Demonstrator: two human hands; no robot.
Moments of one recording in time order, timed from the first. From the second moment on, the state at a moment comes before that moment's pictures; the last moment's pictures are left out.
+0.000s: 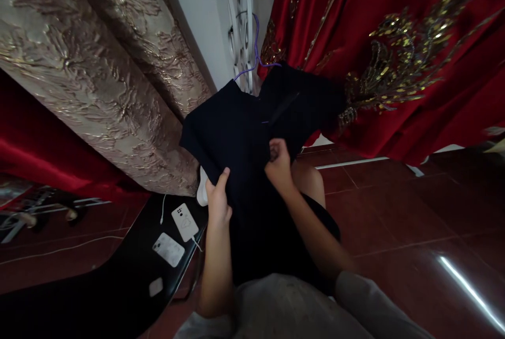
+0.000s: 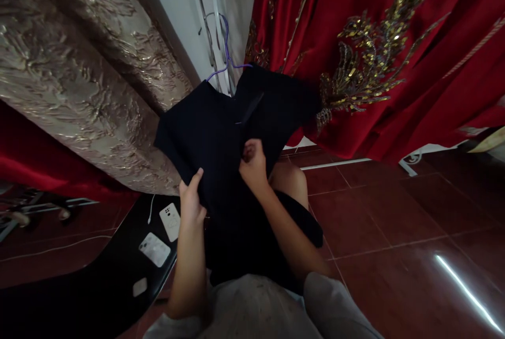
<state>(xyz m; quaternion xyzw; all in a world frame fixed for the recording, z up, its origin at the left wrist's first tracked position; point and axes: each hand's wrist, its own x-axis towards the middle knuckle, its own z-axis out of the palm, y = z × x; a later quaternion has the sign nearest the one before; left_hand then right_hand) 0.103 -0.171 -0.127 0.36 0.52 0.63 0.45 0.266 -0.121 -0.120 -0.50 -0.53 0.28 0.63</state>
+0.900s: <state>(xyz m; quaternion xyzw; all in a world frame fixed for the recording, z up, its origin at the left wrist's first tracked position) 0.136 -0.187 -0.147 0.60 0.47 0.51 0.39 0.272 -0.185 -0.140 -0.49 -0.49 0.54 0.48</state>
